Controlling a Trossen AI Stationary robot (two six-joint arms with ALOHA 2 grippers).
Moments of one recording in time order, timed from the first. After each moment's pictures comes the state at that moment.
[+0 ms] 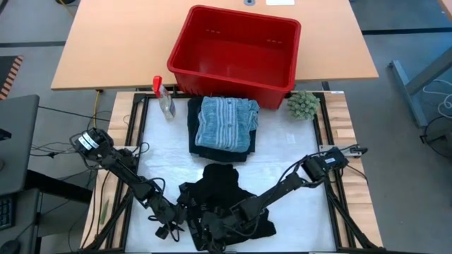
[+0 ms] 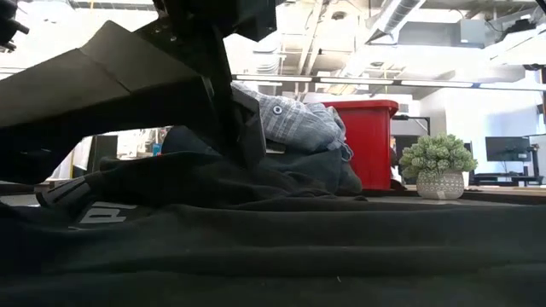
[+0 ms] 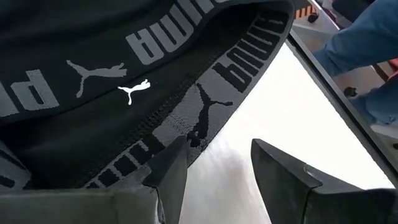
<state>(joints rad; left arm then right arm) -0.76 1.68 0.57 0.29 -0.01 -0.34 0.52 2.36 1.82 -0.12 0.00 0.78</state>
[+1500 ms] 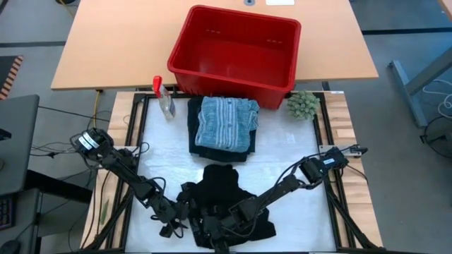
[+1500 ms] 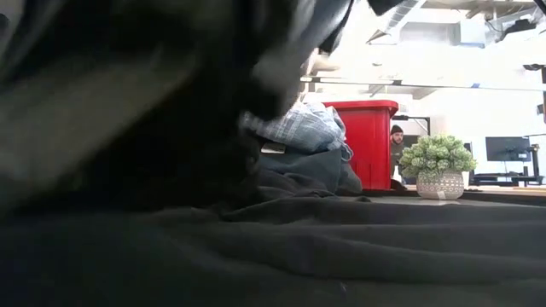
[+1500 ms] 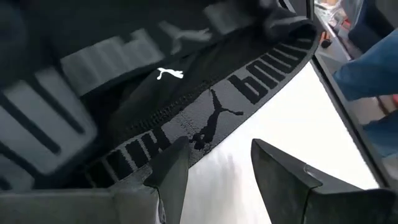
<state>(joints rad) -0.74 1.68 0.57 0.29 -0.06 -0.49 0.52 2.39 1.81 -0.18 -0.09 0.56</state>
